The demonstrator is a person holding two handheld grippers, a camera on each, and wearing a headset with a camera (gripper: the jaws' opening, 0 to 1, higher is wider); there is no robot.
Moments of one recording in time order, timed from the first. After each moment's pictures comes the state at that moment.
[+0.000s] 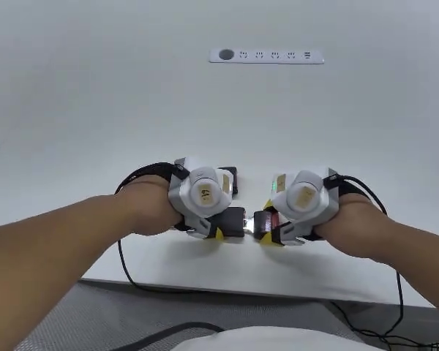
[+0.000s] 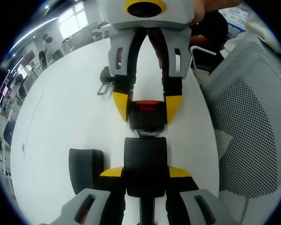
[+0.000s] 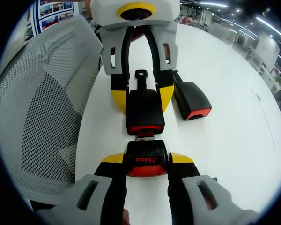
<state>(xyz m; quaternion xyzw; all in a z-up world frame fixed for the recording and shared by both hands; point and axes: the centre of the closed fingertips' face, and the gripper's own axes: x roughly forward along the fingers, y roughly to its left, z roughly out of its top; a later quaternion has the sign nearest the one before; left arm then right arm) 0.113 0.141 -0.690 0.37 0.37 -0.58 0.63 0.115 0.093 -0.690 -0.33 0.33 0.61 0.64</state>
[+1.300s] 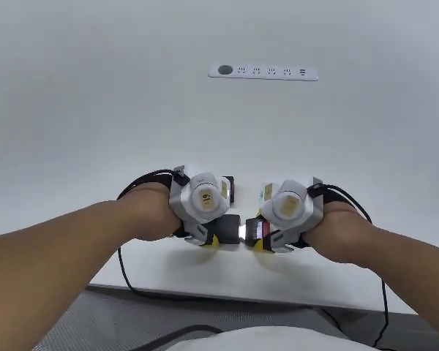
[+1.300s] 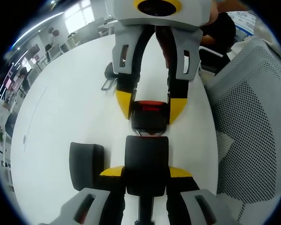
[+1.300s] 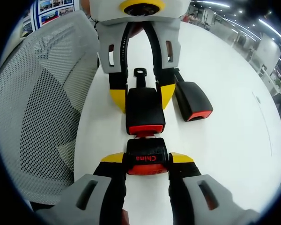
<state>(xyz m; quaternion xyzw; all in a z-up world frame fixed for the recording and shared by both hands) 0.117 0.146 -0.693 0.37 0.39 -0.55 0.64 0.115 0.092 -0.693 -0.35 0.34 0.60 0.64</state>
